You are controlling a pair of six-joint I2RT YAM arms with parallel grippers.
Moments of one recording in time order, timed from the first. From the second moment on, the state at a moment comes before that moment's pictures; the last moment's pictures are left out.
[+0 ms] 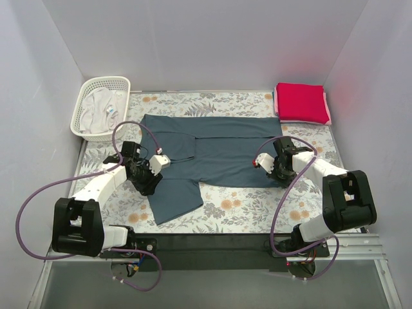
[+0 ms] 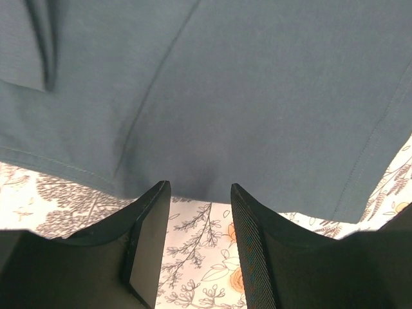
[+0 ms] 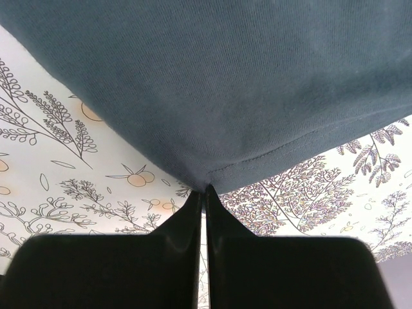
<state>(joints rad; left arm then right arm) -0.12 1.29 0.74 -0.73 0.37 0.73 0.24 1.48 0.78 -0.71 0.01 -0.83</state>
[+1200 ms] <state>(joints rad) -0.18 1.04 0.69 -0.95 0.32 0.80 0.22 1.29 0.80 -0.79 0.00 -0.86</state>
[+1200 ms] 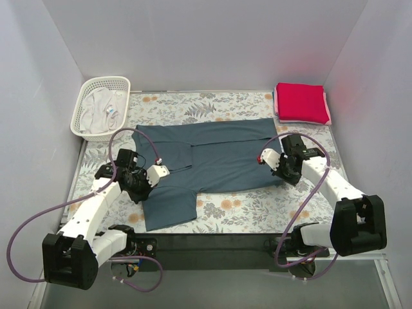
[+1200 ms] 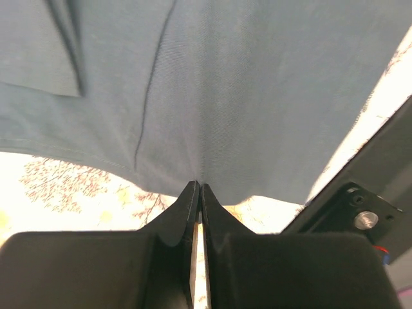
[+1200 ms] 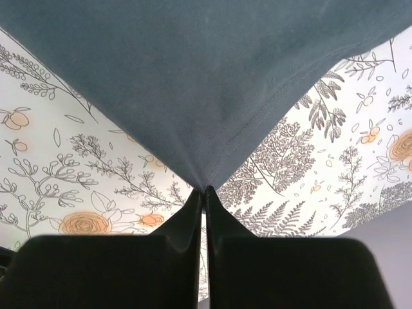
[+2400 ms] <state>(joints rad) -0.02 1.78 1.41 -0.83 0.37 0.72 0.16 1.93 1.54 -0.85 -0.02 -0.93</state>
